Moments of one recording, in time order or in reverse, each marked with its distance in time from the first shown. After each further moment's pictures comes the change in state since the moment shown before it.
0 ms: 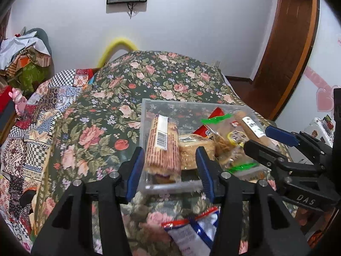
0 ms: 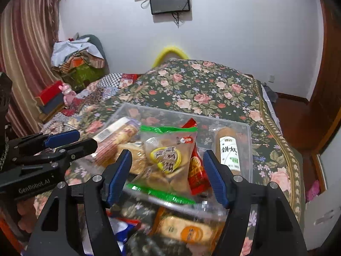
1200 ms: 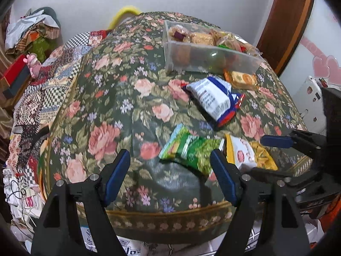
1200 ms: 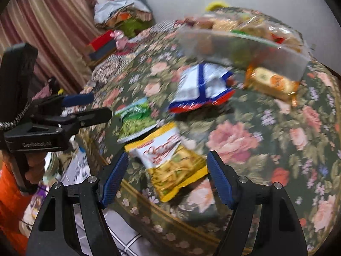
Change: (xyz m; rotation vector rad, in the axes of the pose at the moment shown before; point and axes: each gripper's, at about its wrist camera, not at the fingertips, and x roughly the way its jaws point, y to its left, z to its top) left arm -0.103 0.025 -0.180 0.005 0.214 0.024; right arm -0.046 0.091 -0.165 -0.065 0.301 0.298
